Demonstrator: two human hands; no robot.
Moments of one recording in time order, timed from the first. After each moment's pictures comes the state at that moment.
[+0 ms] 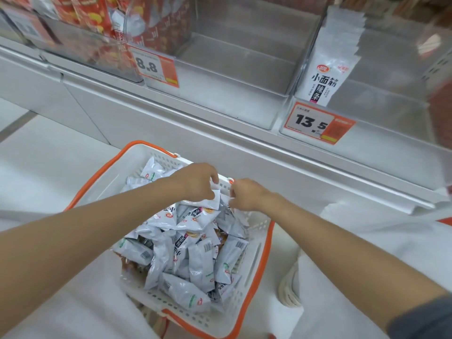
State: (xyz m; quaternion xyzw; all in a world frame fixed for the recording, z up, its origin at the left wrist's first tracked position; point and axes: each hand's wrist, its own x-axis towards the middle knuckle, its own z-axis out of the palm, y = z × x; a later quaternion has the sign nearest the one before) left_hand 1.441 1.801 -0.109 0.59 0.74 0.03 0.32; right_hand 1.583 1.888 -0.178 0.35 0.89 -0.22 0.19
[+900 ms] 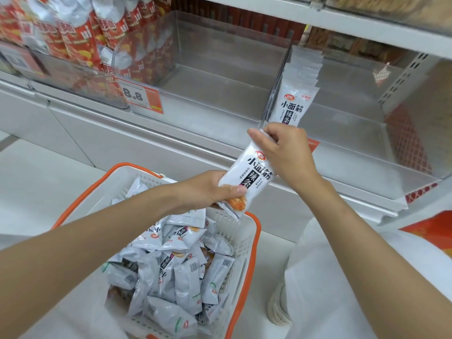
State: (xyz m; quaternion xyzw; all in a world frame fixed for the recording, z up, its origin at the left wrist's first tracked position) left_hand 1.485 1.808 -0.056 0.49 0.56 0.32 0.59; right_hand 1.636 1.917 -0.021 0.41 0.81 -0.26 -0.33
